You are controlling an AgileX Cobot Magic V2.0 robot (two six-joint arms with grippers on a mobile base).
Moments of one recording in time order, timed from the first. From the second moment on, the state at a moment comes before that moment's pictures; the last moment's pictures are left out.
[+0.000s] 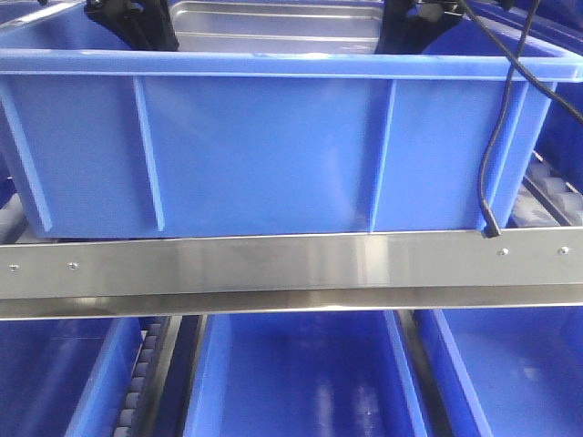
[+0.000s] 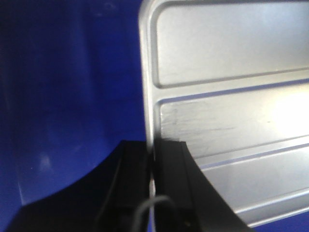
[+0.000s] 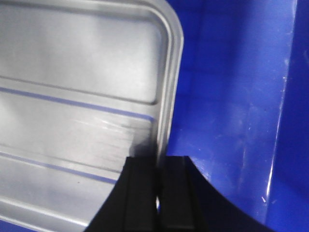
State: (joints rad) left arm -0.39 1.89 -1.84 -0.10 0.90 -0.10; right arm 0.29 1.92 -1.85 0.15 0.94 0.14
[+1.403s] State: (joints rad) left arm -0.32 1.89 -1.86 -0.17 0.87 -0.12; right arm 0.22 1.92 -1.86 0.30 0.85 0.13
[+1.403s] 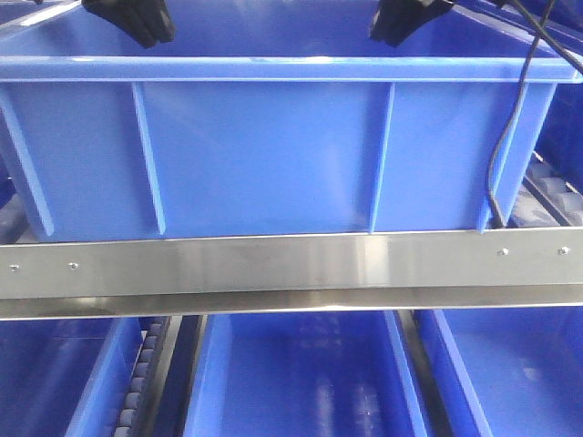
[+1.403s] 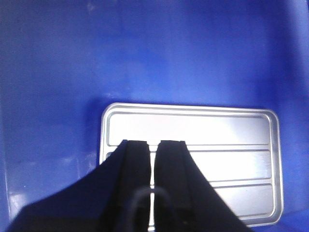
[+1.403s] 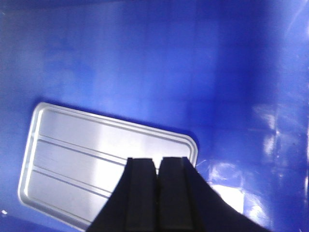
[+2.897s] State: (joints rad) left arm -0.38 0.01 -0.23 -0.01 0.07 -0.12; right arm 0.30 0.16 -0.34 0.10 0.11 -0.04
